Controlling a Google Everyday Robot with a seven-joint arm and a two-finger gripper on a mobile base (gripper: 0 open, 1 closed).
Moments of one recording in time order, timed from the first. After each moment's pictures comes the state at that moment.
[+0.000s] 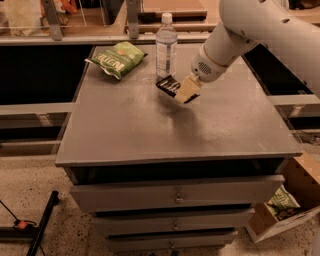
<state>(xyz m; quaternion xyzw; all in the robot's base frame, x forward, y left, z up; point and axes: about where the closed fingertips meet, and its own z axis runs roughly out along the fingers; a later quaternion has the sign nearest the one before) 0.643 -0.093 0.851 -0.46 0.86 0.11 0.21</state>
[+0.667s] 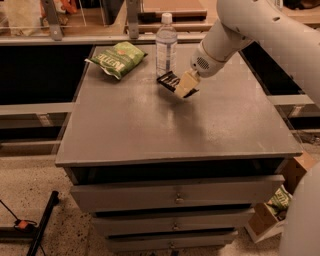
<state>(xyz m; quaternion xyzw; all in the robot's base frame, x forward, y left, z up) 0.673 -0.092 0.848 -0.45 0.86 0.11 0.22</state>
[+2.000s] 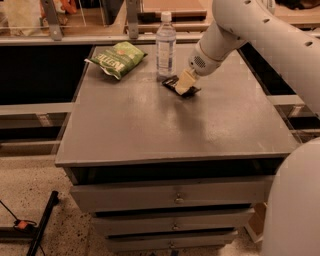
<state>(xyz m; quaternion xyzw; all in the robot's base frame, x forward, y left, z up) 0.695 -0.095 0.838 -0.42 0.87 0.10 0.22</state>
